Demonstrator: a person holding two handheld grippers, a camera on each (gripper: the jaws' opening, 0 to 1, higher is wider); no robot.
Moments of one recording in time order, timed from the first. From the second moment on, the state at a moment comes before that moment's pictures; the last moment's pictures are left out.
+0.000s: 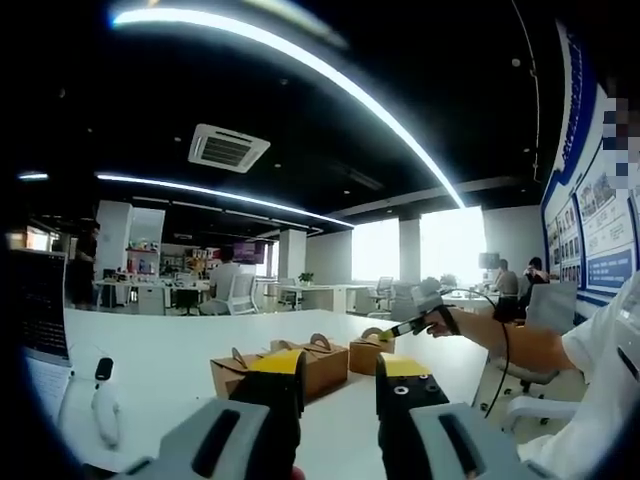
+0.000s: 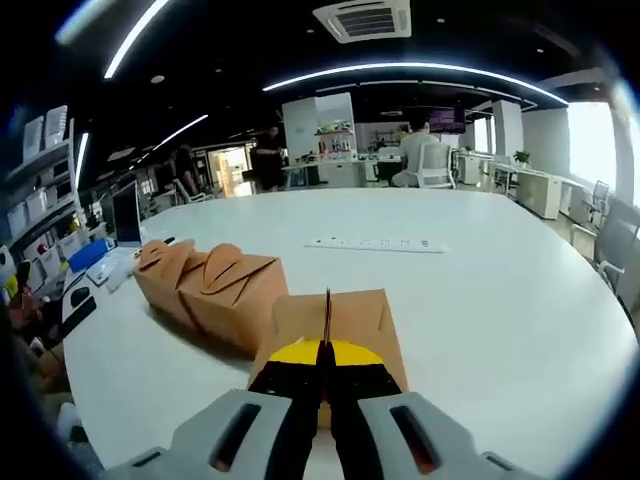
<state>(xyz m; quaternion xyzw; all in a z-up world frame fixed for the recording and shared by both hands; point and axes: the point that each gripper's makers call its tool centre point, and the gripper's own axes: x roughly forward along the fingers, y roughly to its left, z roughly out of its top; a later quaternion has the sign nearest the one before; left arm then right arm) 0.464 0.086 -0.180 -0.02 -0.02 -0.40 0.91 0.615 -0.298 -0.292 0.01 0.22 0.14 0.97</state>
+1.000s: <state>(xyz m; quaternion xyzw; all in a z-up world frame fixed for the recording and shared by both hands) 0.462 0.079 -0.184 -0.02 -0.02 -0.41 0.91 0.604 -0.302 -0.286 0.01 0.23 0.18 0.96</state>
